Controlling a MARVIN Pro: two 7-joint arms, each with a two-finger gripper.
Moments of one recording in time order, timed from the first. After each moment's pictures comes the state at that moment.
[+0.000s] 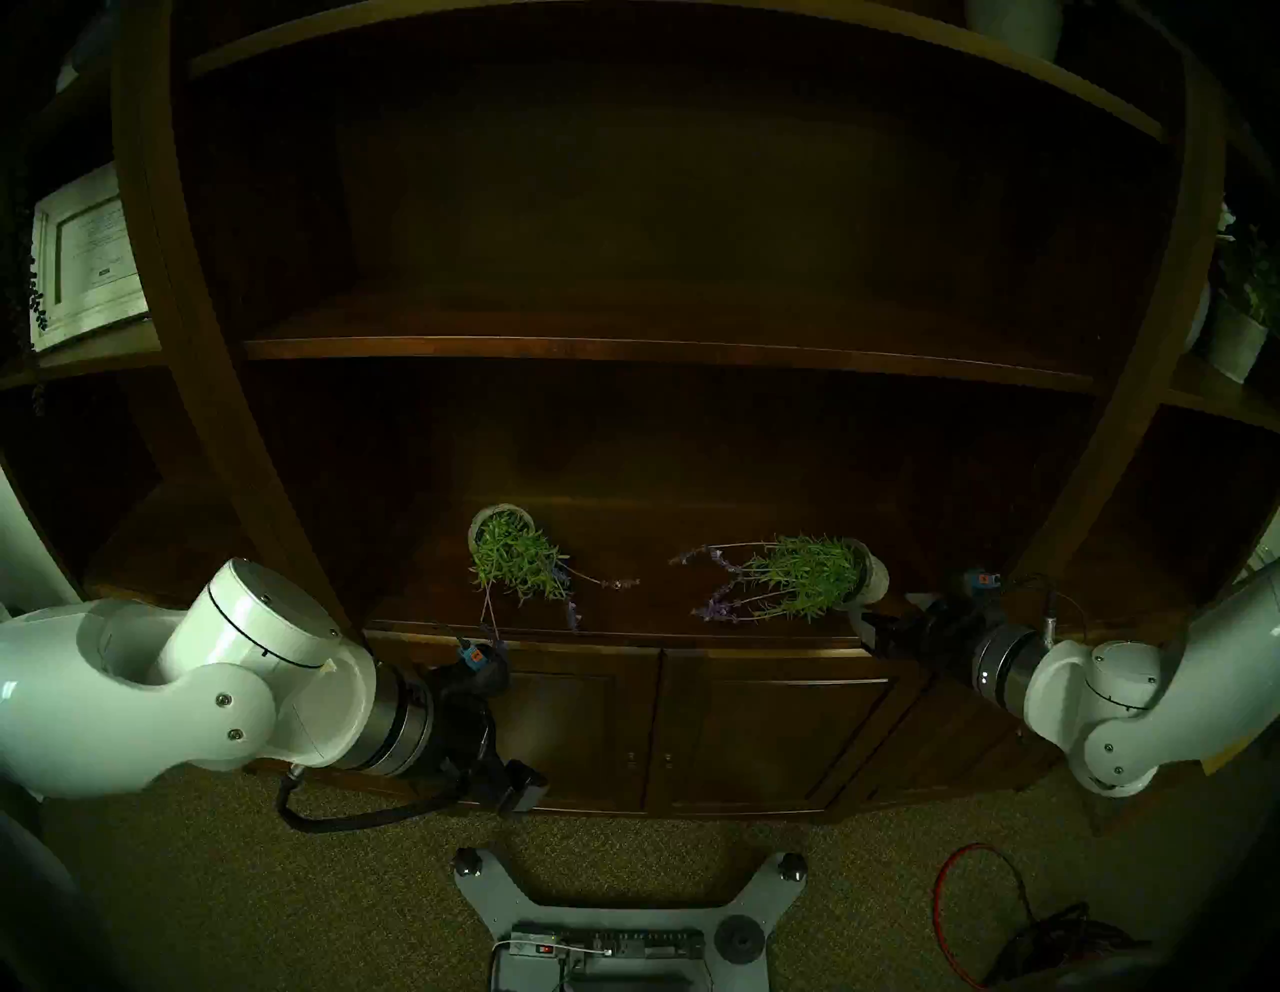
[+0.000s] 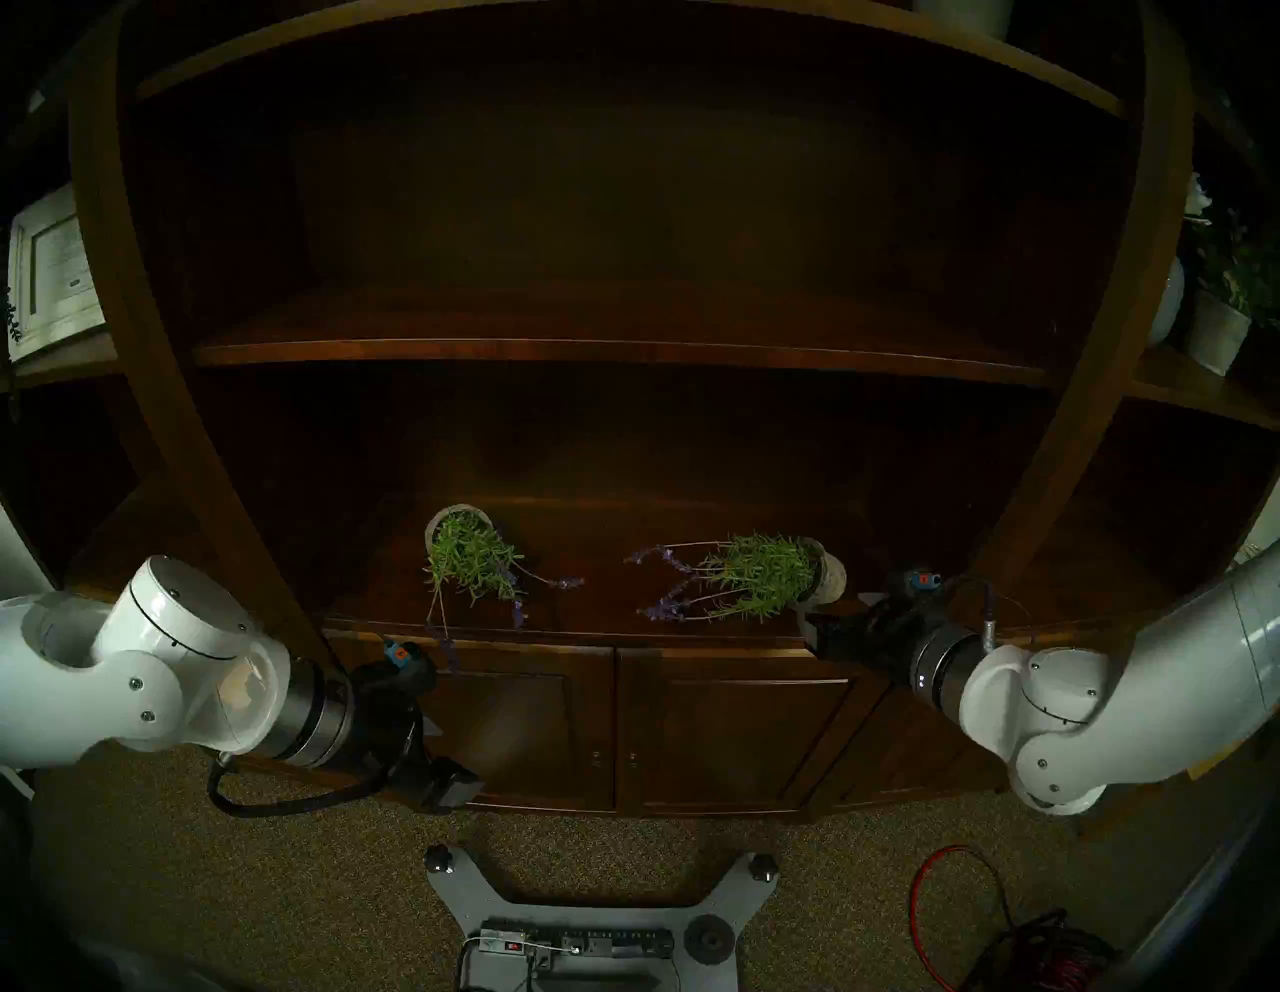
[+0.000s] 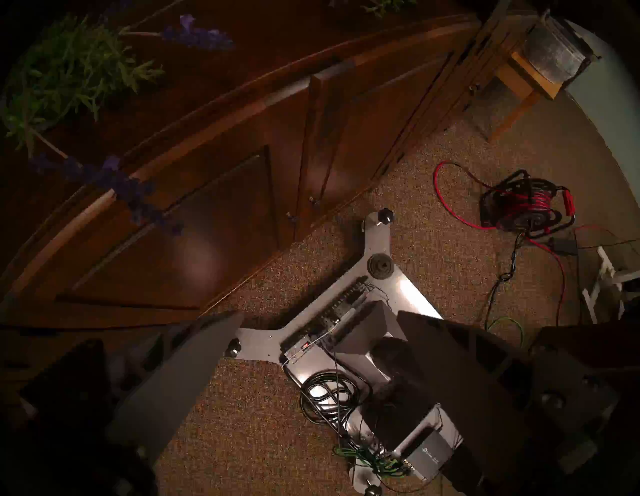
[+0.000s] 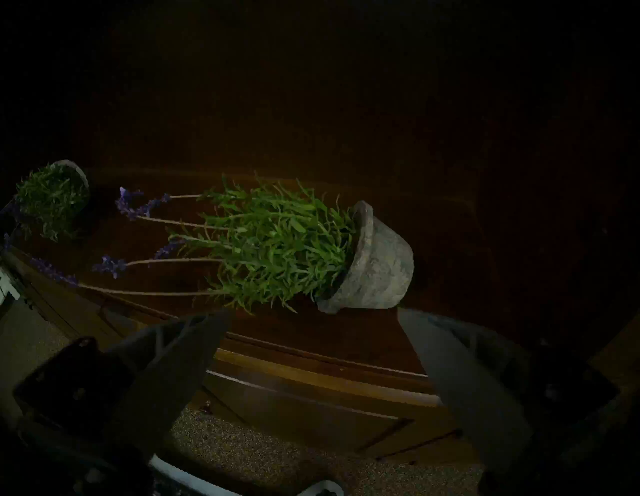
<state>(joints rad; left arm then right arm) 1.15 -0.10 -0.67 -2.43 -1.55 0.82 0.31 0.86 -0.57 -1.88 -2.22 1.70 -0.67 -0.39</state>
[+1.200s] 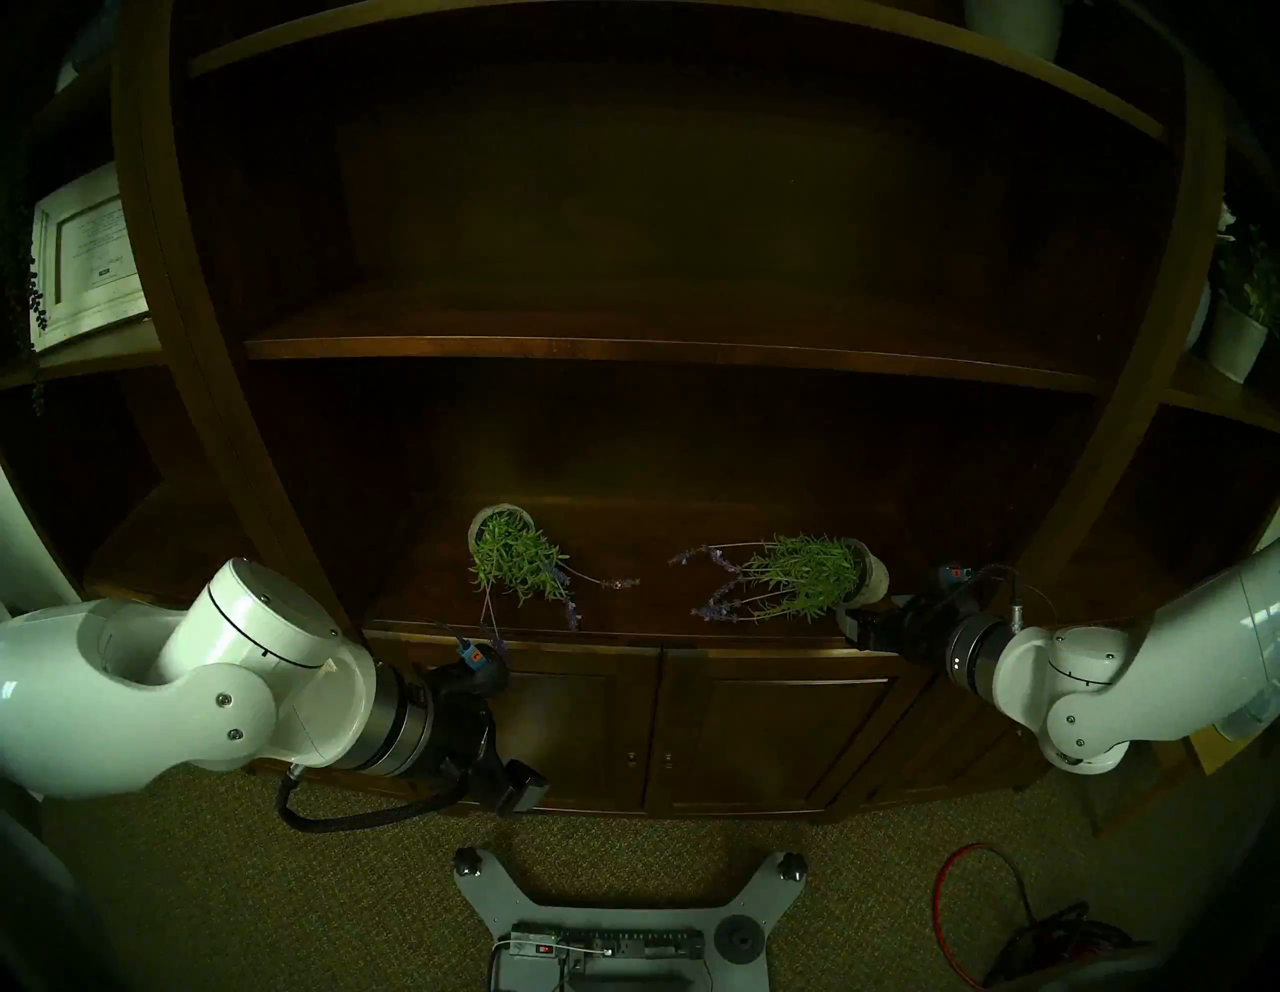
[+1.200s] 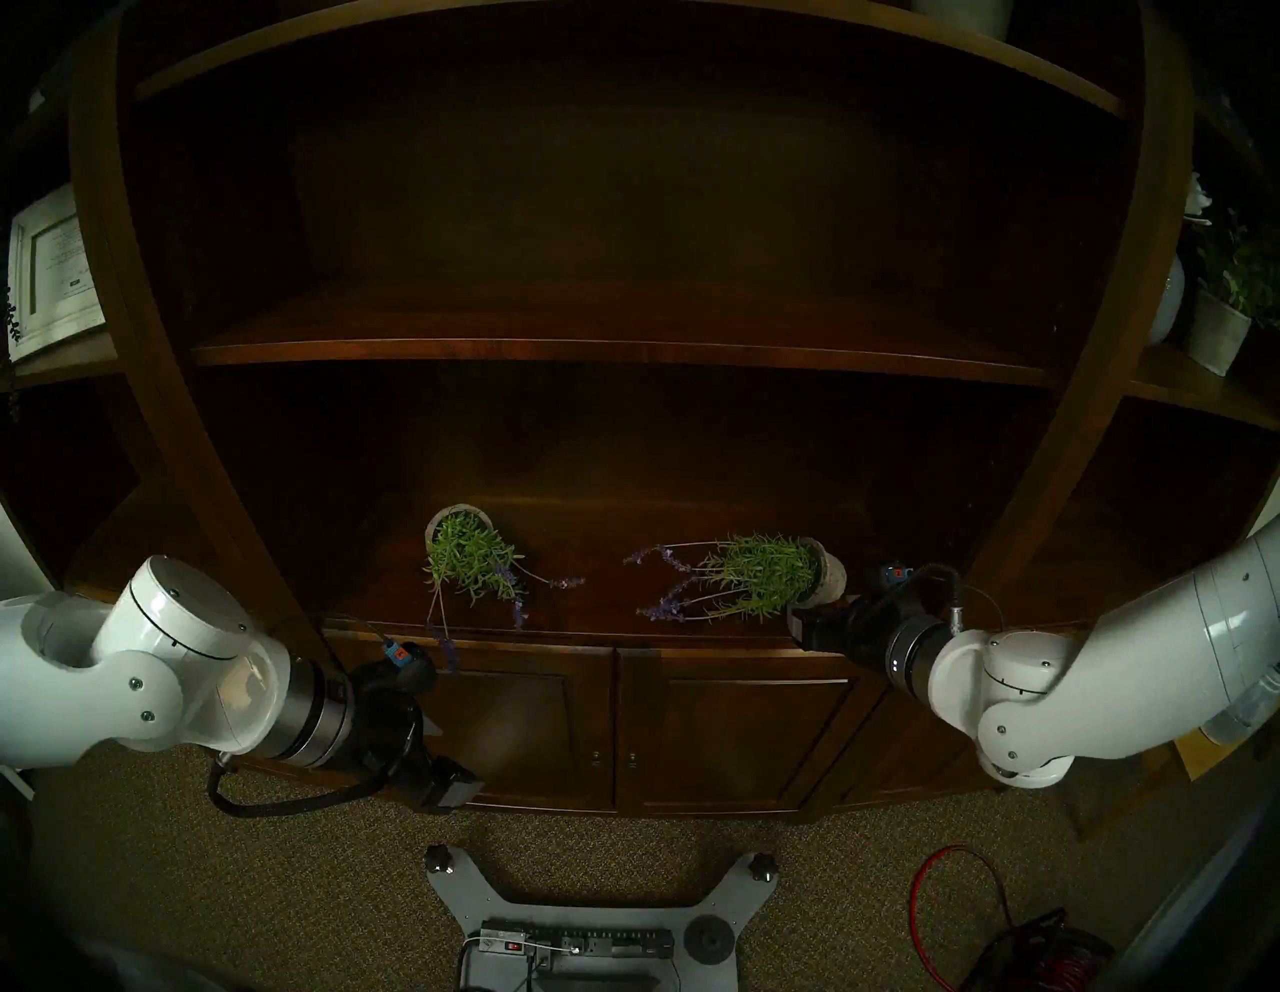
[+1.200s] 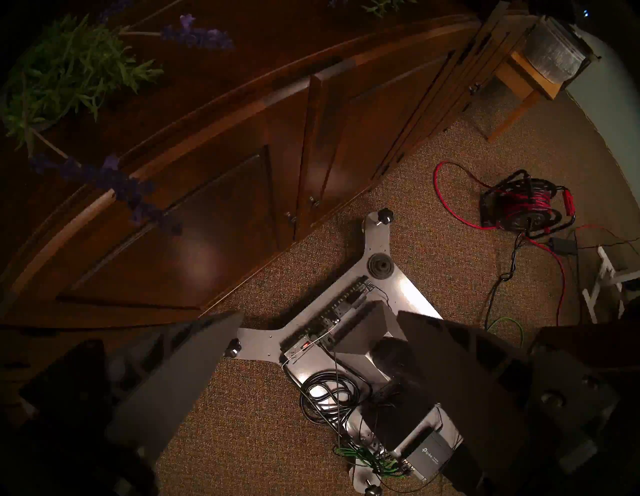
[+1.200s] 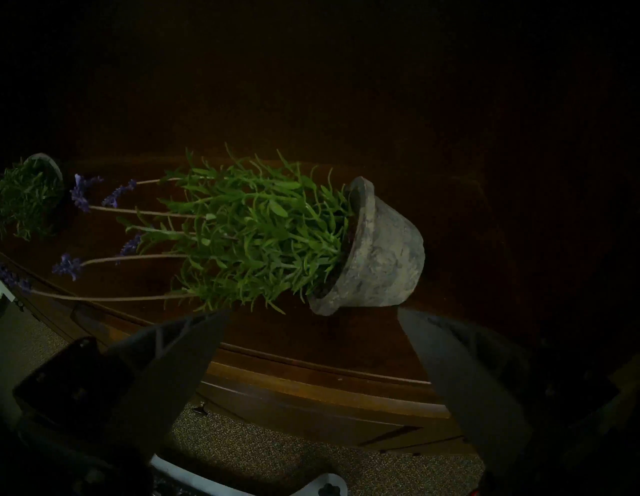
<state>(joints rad) 1.15 -0.10 -0.67 -2.43 -1.55 0.82 0.31 0.68 -0.55 -1.65 -2.11 1.80 -0.57 -0.38</state>
